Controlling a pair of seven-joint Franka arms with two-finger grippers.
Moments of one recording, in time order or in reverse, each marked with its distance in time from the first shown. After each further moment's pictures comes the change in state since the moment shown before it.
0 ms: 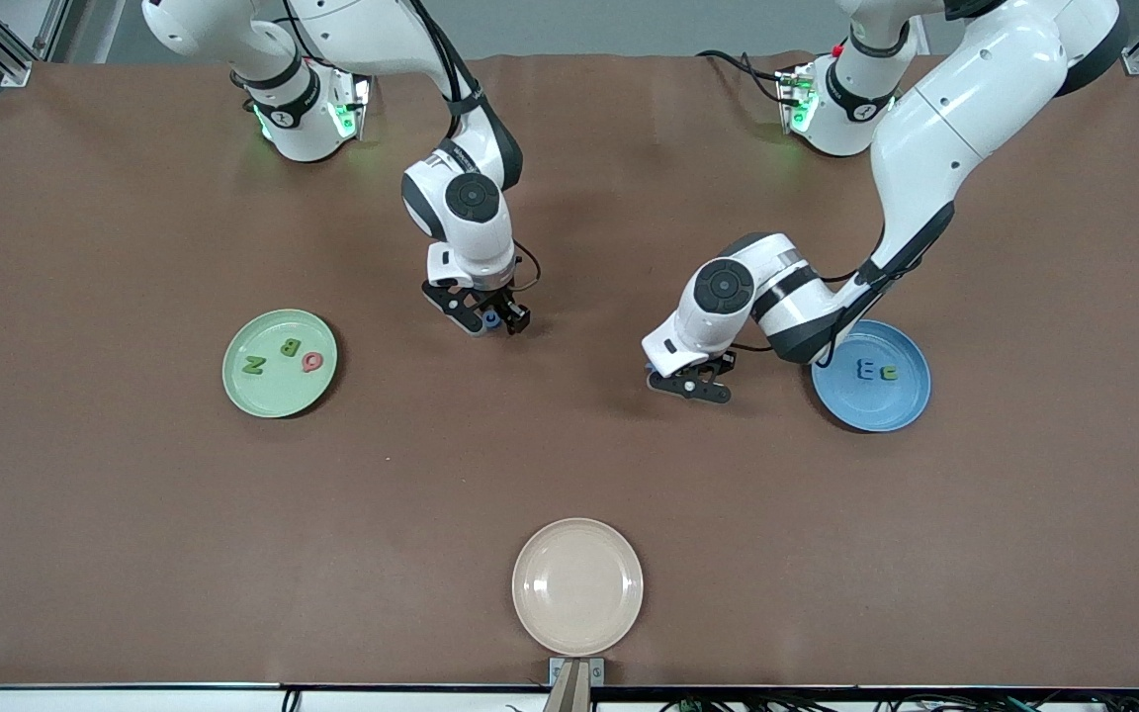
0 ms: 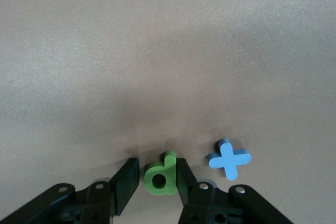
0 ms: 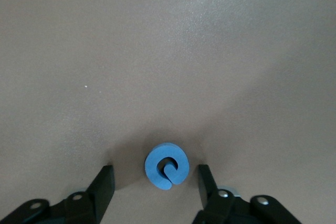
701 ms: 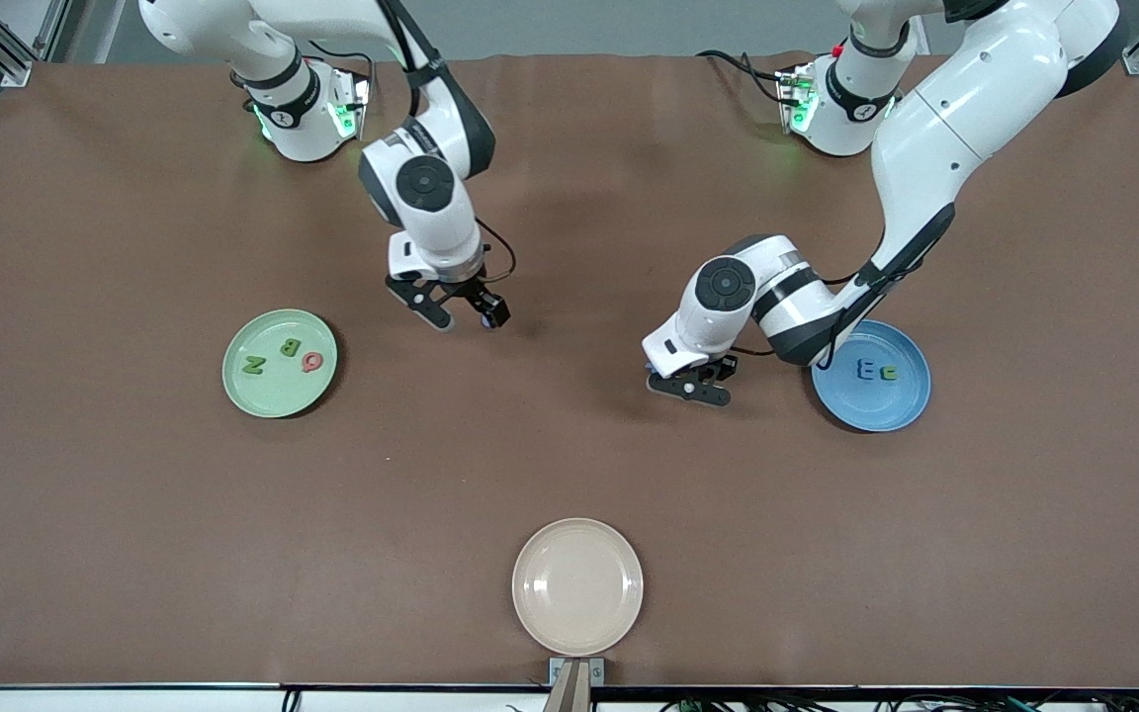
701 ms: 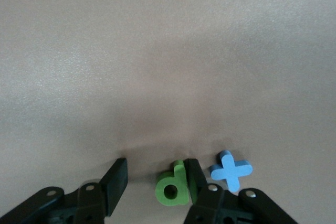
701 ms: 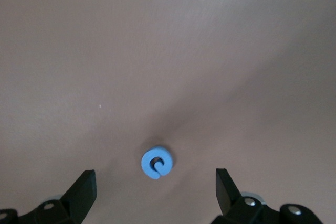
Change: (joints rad) left arm 0.000 0.003 0.007 0.000 0.041 0.033 0.000; right arm -0.054 -0.132 0.006 -0.050 0.000 -0.070 -0.066
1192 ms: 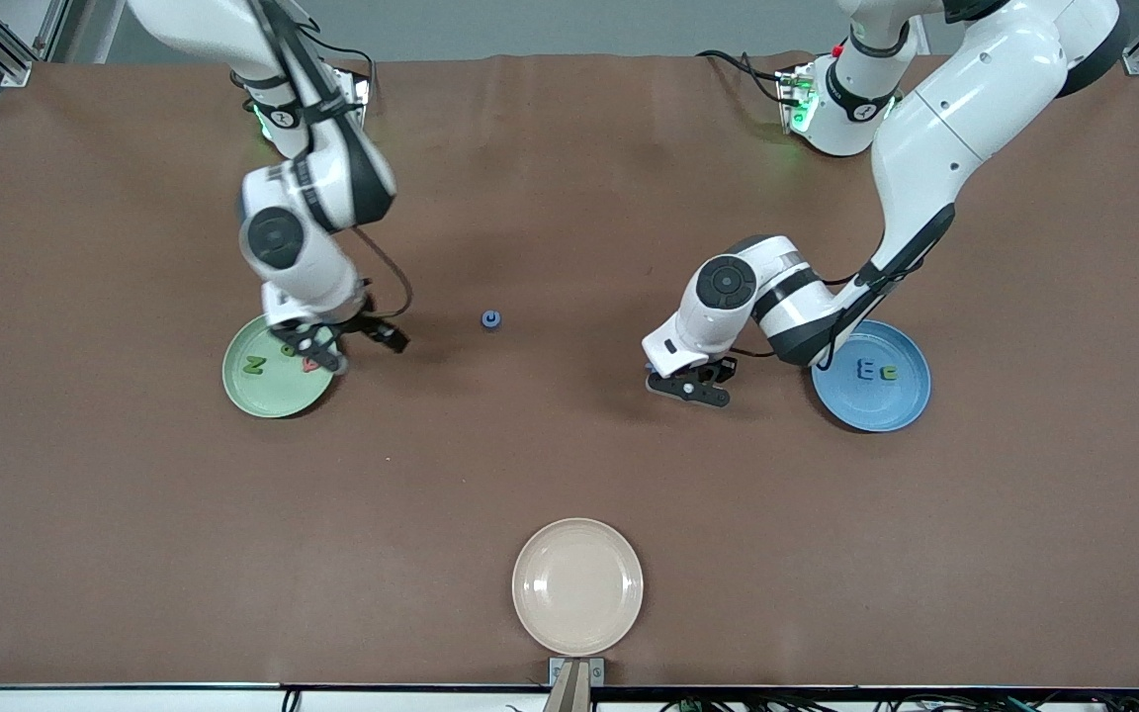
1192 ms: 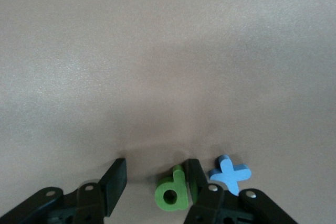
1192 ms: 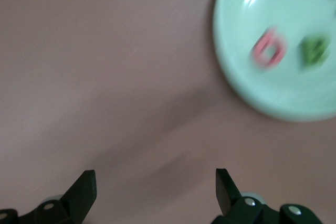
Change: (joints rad) left arm 0.000 0.000 0.003 -0.002 0.016 0.020 0.000; right arm -0.243 -0.143 0.000 -0.061 0.000 -0.137 -0.367
